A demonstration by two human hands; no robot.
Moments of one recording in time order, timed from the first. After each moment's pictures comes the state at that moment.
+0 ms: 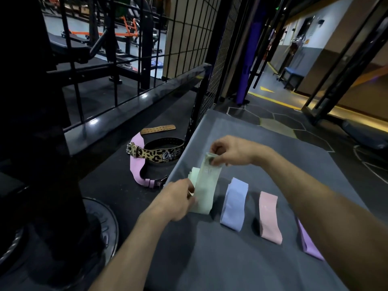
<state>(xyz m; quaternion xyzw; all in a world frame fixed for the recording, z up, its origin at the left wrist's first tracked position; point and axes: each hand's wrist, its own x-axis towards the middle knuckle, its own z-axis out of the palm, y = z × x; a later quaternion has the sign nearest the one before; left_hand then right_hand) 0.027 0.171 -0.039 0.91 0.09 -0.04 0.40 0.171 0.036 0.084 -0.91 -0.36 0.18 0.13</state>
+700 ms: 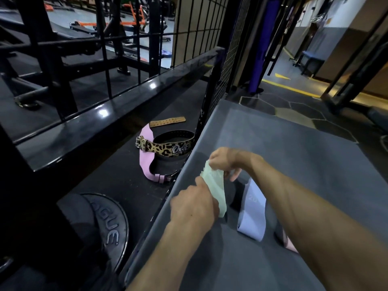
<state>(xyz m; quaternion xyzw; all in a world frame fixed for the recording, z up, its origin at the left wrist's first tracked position) 0.039 0.138 -0.025 0.95 0.21 -0.05 0.23 0.201 0.094 0.012 -0.93 -0.21 0.30 0.04</state>
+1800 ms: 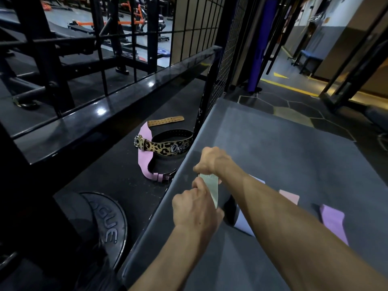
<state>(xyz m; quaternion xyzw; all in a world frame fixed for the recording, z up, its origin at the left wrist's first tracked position) 0.039 0.119 -0.052 0.97 0.21 0.06 0.14 0.176 0.116 -0.008 -0.97 -0.19 0.15 0.01</state>
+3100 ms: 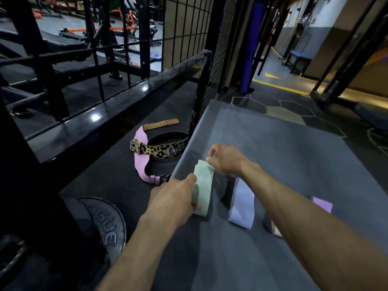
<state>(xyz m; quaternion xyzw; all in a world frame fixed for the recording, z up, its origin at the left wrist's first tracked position) 0.012 0.165 -0.016 0.98 0.11 -0.03 0.16 0.181 0.059 0.009 -0.96 -0.26 0.10 0.09</state>
